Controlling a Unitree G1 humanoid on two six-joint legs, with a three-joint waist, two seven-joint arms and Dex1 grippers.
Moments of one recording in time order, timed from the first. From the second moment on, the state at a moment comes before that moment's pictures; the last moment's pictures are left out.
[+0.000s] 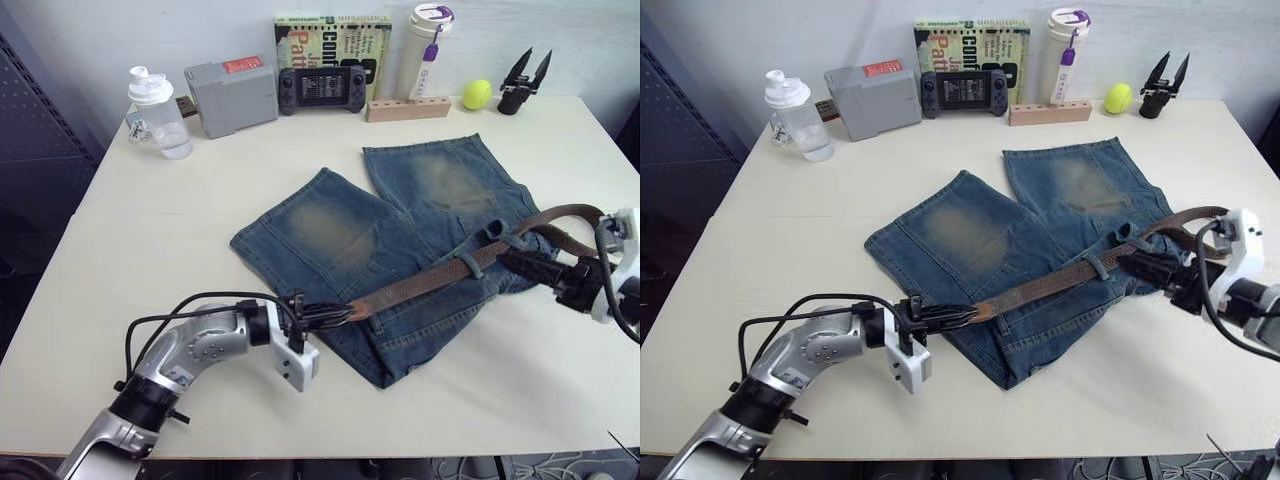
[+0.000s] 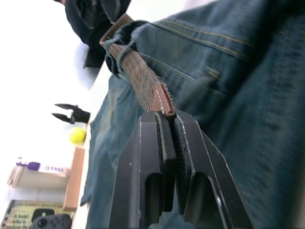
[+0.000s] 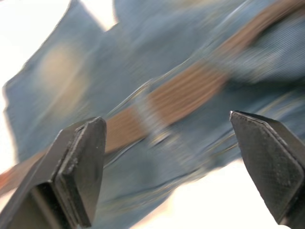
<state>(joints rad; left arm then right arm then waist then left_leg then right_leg) -0.41 0.51 -0.35 0.02 0.46 -0.79 -0.45 -0.22 -0.81 -0.75 -0.25 1.30 1.52 0.27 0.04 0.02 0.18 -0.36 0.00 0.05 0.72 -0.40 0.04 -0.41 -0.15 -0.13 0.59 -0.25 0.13</state>
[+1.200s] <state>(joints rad) -0.50 0.44 -0.41 0.11 0.53 -0.84 -0.41 0.08 -0.32 -0.34 -0.47 1.95 0.68 -0.45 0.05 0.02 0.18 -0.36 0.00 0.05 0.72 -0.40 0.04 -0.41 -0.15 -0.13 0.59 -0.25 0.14</state>
